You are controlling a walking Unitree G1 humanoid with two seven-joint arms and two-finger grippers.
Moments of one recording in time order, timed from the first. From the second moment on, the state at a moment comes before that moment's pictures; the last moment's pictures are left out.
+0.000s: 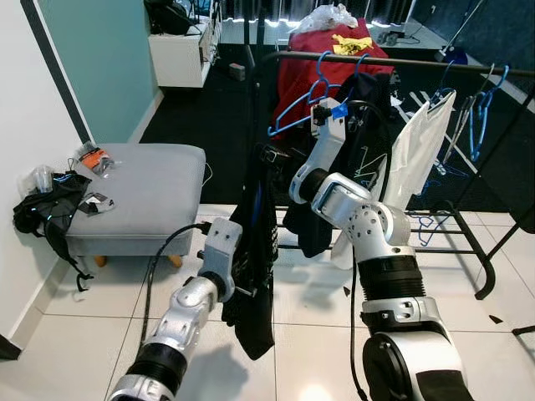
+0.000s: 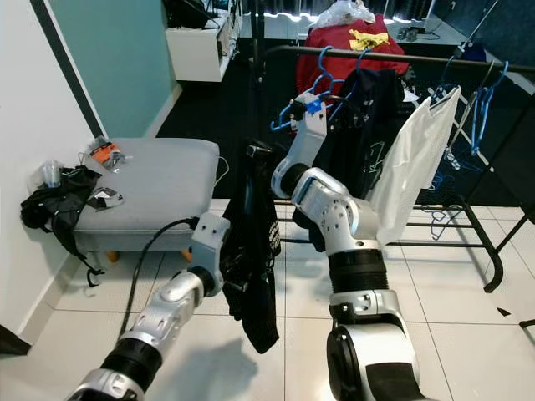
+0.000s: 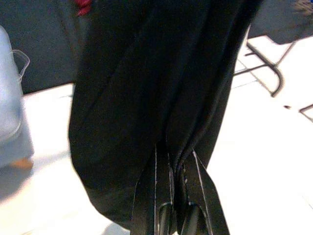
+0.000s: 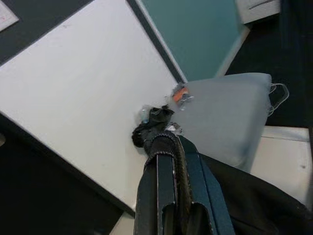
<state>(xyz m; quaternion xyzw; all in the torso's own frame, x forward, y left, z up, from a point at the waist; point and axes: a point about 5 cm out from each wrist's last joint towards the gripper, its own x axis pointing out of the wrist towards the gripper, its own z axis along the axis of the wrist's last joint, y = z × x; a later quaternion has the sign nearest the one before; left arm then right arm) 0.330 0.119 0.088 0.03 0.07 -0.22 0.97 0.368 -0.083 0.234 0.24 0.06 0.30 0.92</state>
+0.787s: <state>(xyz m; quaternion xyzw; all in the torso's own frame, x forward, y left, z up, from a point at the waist) 0.302 0.167 0.178 0.11 -0.06 -0.31 0.94 0.321 -0.135 0.121 0.13 0.16 0.17 0.96</state>
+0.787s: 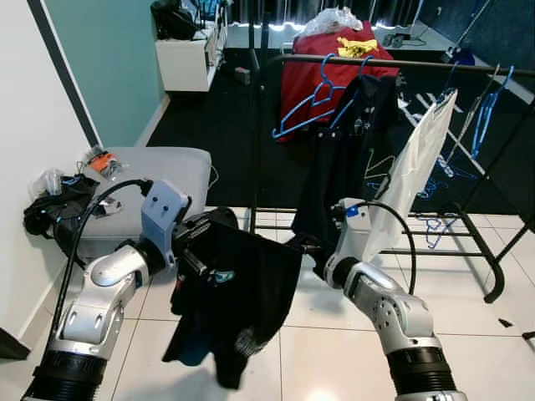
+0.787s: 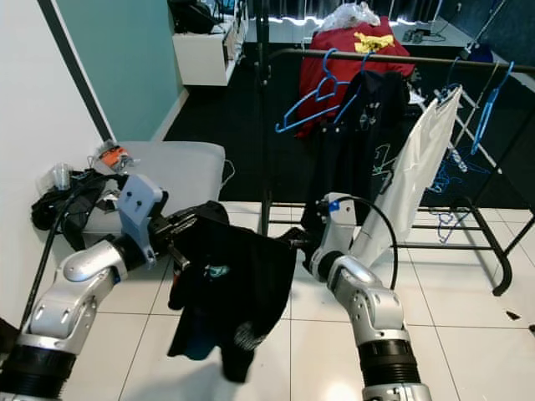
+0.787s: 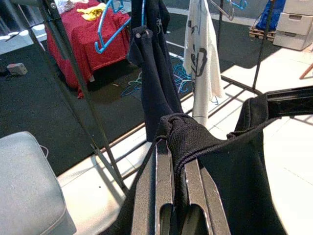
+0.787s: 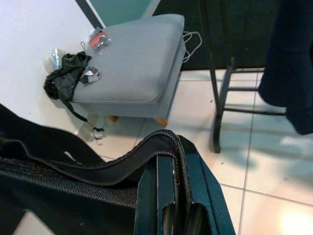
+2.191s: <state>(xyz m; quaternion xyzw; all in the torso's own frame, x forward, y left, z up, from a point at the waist) 0.304 0.156 0.152 0.19 0.06 -0.26 0.94 0.312 -0.157 0.094 0.02 0.16 0.11 0.98</state>
